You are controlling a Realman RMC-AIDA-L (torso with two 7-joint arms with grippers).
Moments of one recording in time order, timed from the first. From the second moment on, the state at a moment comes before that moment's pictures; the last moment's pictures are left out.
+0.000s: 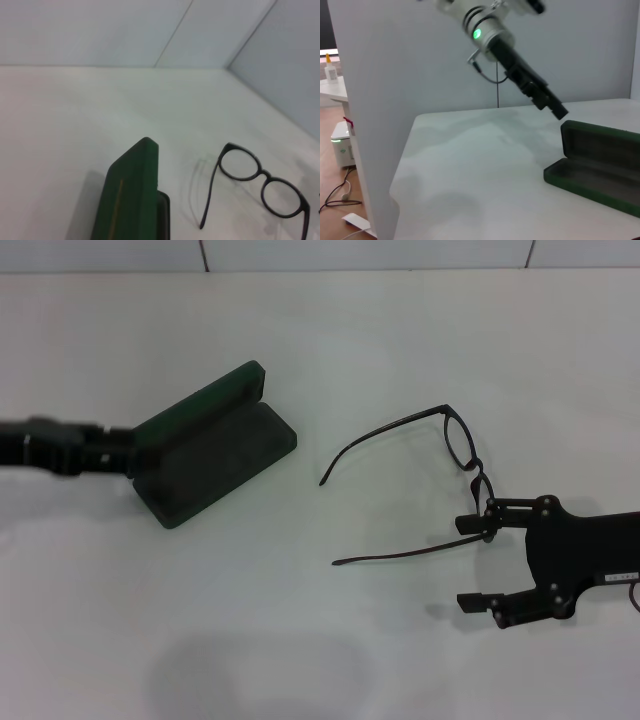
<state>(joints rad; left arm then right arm) -0.48 -1.90 0.67 0.79 2.11 1.69 -1.88 0.51 1.95 -1.26 -0.54 -1.64 -1.54 1.02</state>
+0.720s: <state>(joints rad) -0.85 -1.92 0.95 0.94 2.56 1.55 -2.22 0.51 1.98 -1.27 -0.58 -1.66 -1.53 1.02</state>
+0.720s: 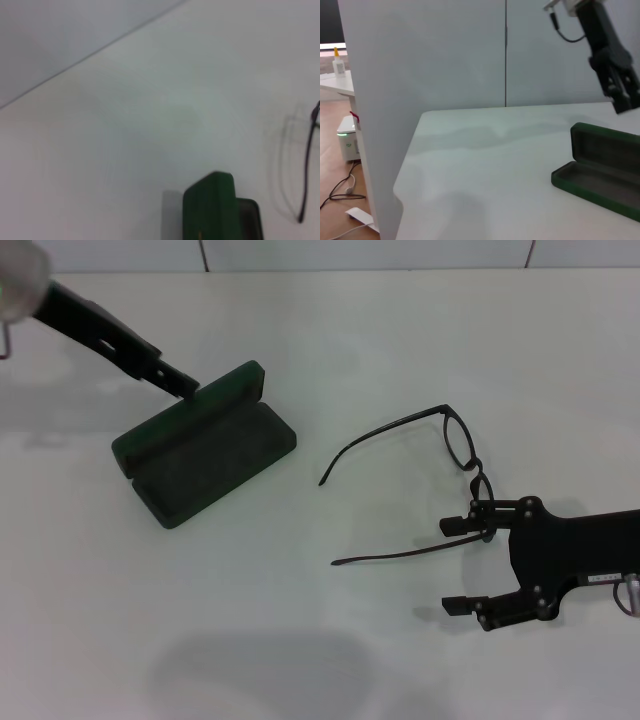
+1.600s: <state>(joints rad) -0.89 -2.00 1.06 0.92 2.72 1.44 -2.26 0.50 1.98 -1.27 -0.57 -1.67 -1.51 1.02</state>
